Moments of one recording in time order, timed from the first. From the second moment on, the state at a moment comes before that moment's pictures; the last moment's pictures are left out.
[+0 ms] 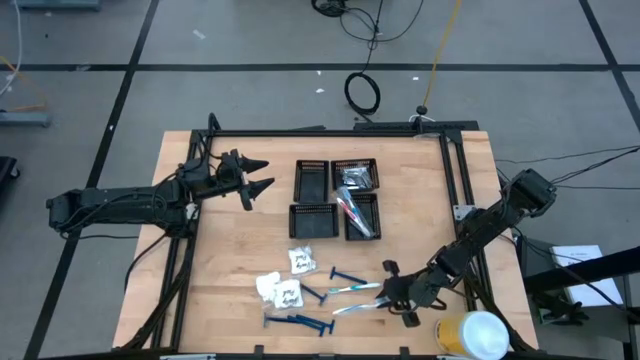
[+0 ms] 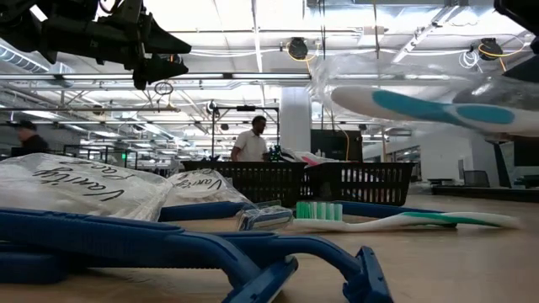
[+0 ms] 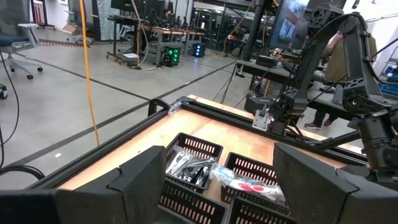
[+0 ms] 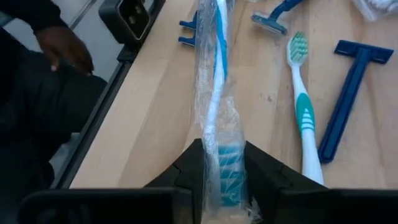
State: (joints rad) left arm 0.29 0.76 0.35 0.39 -0.01 -0.19; right arm 0.73 1.54 0.58 0.30 0.21 0.49
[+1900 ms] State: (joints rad) left arm 0.29 0.76 0.35 0.39 -0.01 -0.19; right arm 0.44 1.54 0.51 0.37 0.86 0.69
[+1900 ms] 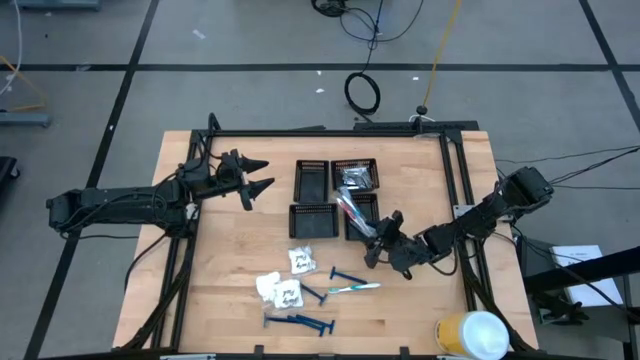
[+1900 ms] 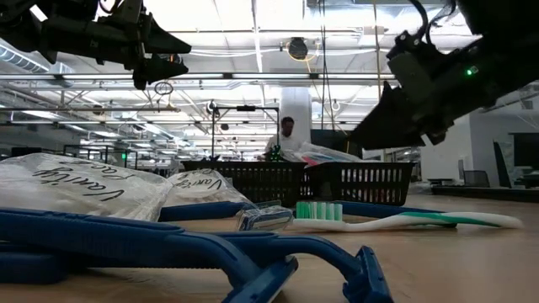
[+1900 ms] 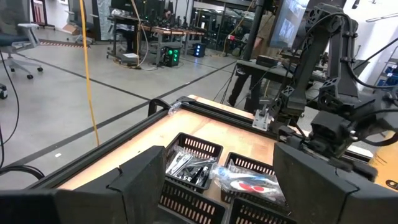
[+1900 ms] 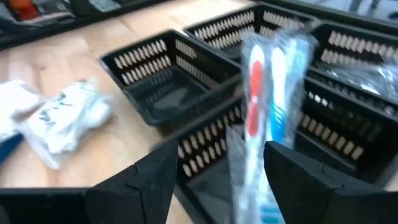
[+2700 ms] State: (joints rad) left arm 0.29 0.76 0.35 0.39 -0.01 -0.19; right arm 0.75 1.58 0.52 0.30 0.45 0.59
